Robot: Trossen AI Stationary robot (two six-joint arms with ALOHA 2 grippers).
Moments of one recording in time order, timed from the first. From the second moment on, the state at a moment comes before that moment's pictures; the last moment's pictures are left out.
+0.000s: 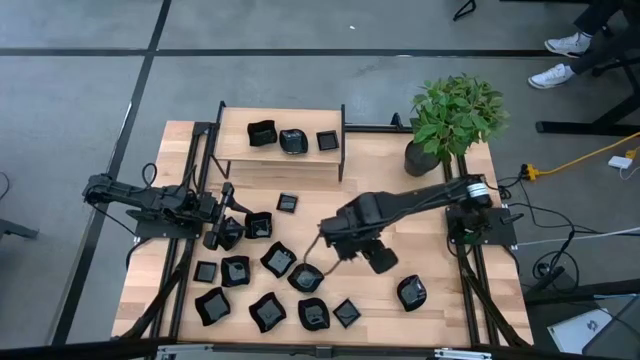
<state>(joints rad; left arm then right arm) -0.22 0.01 0.01 0.03 -0.09 -0.04 0.25 1.98 1.98 -1.55 -0.07 -0.32</state>
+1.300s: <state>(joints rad) -0.22 0.01 0.01 0.03 -0.09 -0.04 0.47 1.68 1.09 -0.91 -0.34 -0.05</state>
